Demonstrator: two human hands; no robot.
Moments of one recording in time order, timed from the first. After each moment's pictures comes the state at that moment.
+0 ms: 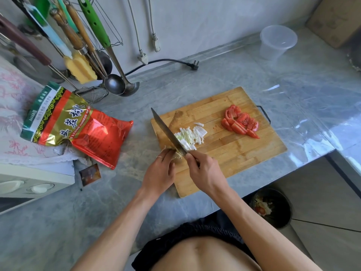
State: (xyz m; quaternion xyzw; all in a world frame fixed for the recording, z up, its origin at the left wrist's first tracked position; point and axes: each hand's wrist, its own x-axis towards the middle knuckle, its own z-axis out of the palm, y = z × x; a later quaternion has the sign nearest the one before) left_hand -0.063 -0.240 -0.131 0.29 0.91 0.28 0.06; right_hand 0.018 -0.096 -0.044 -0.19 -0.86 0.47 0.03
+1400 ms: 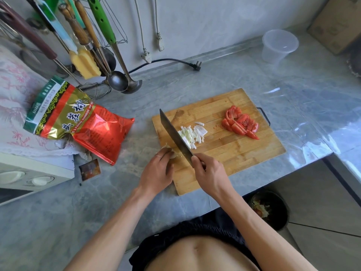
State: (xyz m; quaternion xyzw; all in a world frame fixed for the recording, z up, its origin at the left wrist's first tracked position) left_hand -0.059 -0.250 -0.130 0.31 0.90 0.30 0.05; right_hand 0.035 -0.089 -0.050 -0.20 -0.85 0.48 0.02
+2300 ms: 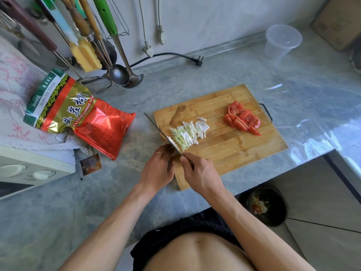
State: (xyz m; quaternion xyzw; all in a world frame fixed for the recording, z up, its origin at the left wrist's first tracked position) left_hand -0.058 -0.251 -0.130 0.30 0.91 0.27 0.06; right_hand 0.030 -0.115 -0.053 -0.18 -0.89 0.43 -0.01
